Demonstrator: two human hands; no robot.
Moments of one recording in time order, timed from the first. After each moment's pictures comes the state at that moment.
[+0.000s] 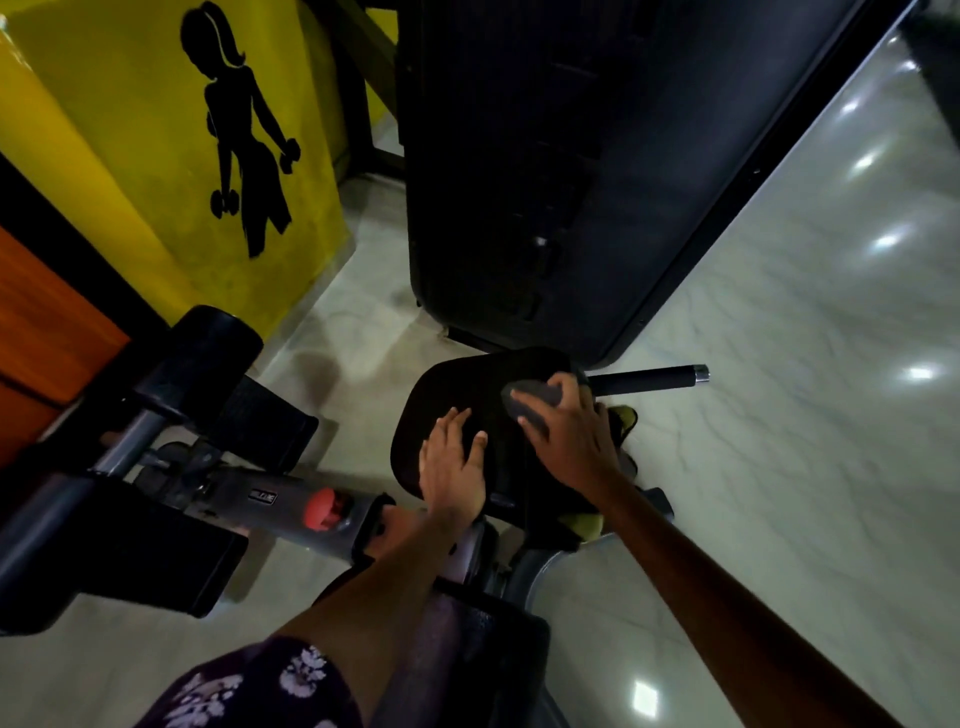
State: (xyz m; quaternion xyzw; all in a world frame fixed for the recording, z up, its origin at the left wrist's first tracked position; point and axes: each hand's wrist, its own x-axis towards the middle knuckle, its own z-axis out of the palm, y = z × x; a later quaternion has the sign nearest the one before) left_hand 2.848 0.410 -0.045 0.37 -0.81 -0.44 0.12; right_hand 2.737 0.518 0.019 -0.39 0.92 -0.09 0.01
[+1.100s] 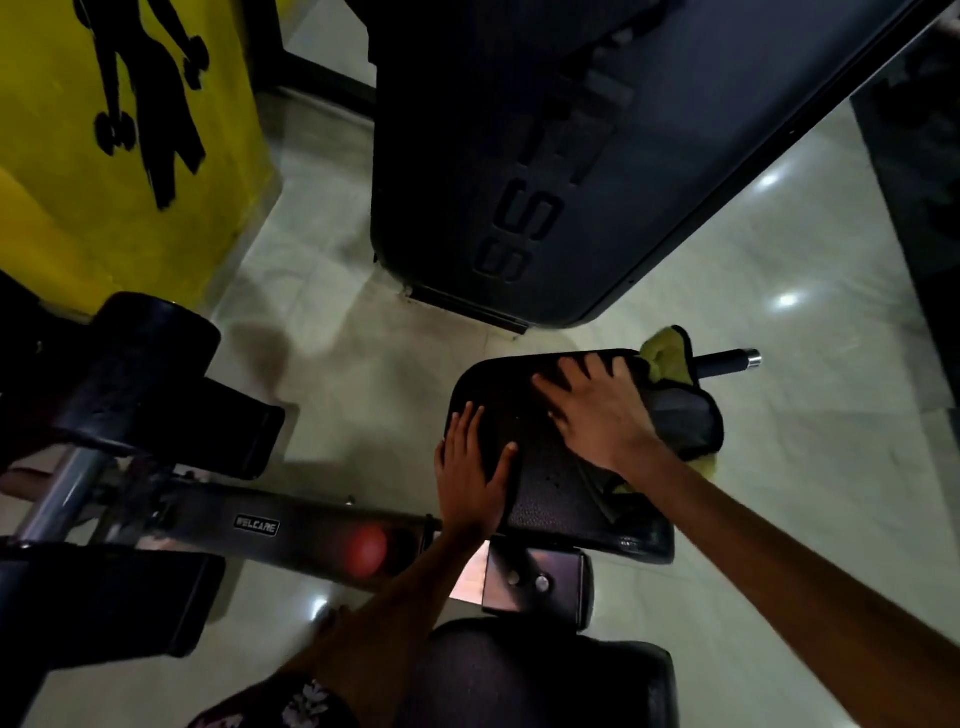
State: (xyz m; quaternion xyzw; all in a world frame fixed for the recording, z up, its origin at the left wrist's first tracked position) left_hand 2.856 0.326 -0.113 0.27 -0.81 -0.50 0.11; right_hand 2.738 0.415 0.017 -0.43 0.87 0.22 0.02
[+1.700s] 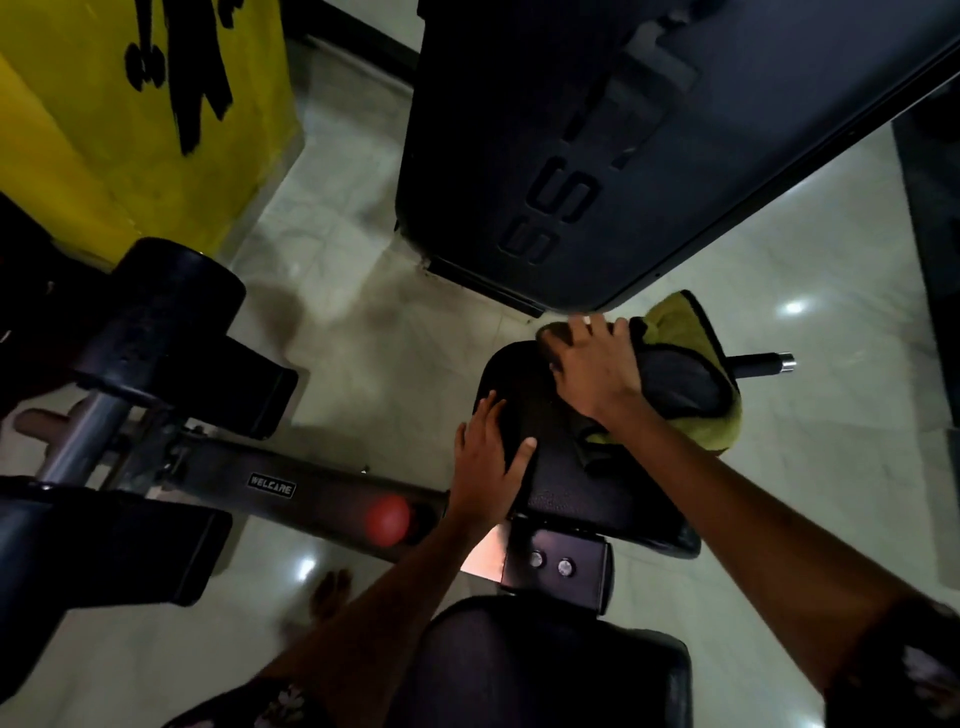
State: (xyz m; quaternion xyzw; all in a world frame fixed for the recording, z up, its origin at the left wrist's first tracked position) left_hand 2.874 0.311 -0.112 0.24 -0.82 -0.51 0.08; right_hand 2.722 0.355 -0.001 -0.37 0.88 0.29 0.04
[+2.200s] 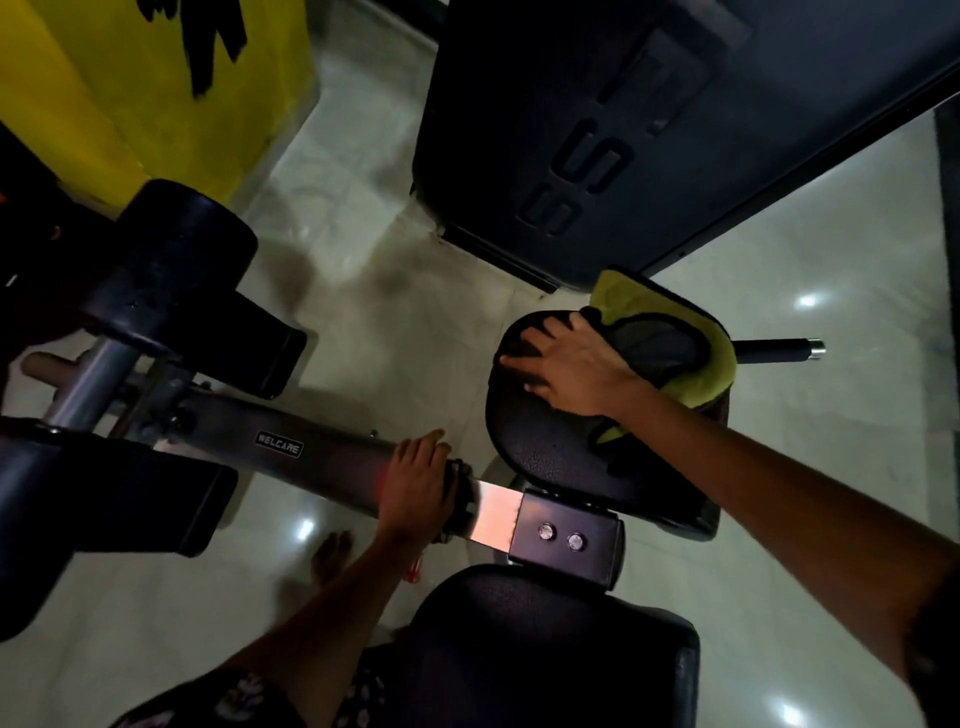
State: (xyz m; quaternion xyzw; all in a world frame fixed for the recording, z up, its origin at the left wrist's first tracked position) left_hand 2.960 0.274 -0.176 0.17 -0.94 -0.29 0.03; right_hand 2.742 0.344 -0.020 -0.59 0.75 0.27 0.12
